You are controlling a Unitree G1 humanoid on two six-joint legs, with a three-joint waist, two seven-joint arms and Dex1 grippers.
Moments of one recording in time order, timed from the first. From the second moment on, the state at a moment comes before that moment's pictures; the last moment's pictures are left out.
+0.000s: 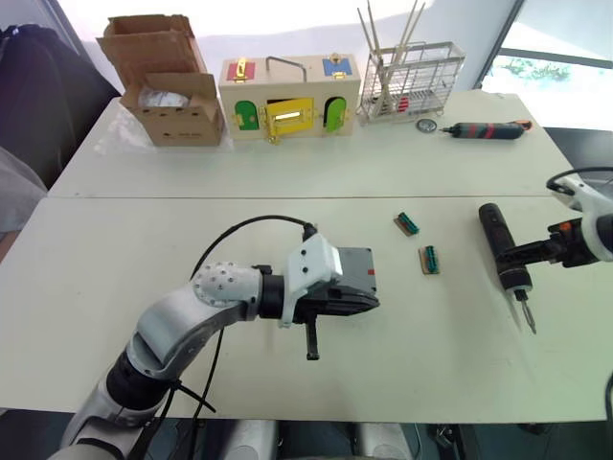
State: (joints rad) left arm -0.43 0.47 -0.34 -0.62 -0.58 0.80 -0.75; right arm -0.98 -1.15 0.48 0.66 0.16 1.09 1.27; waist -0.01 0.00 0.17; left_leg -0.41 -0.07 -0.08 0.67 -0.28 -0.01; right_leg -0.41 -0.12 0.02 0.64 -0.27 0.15
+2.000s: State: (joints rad) left arm -0.51 0.46 -0.29 -0.30 -0.47 0.70 -0.83; right arm -0.34 -0.20 -0.44 -0.54 0.61 0.88 0.54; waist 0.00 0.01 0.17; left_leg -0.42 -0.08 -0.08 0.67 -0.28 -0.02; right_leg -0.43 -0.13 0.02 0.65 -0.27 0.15
